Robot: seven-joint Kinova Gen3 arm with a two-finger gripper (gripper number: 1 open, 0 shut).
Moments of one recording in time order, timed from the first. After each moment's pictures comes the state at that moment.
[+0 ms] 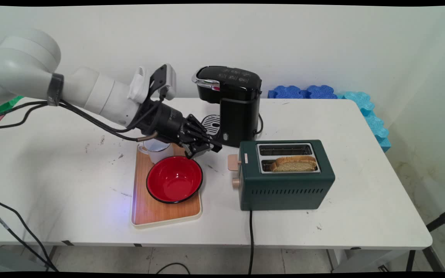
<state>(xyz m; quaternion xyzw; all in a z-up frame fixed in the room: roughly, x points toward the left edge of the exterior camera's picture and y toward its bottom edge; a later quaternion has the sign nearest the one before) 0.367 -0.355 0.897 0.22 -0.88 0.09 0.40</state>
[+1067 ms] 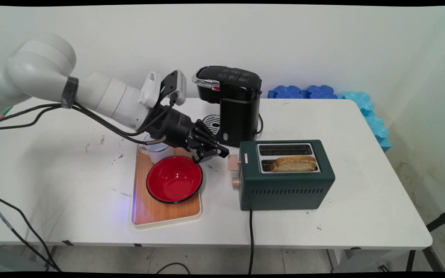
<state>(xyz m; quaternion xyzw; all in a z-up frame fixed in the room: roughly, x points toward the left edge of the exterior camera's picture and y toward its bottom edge) 0.354 -0.364 0.886 0.21 -0.89 0.07 0.41</state>
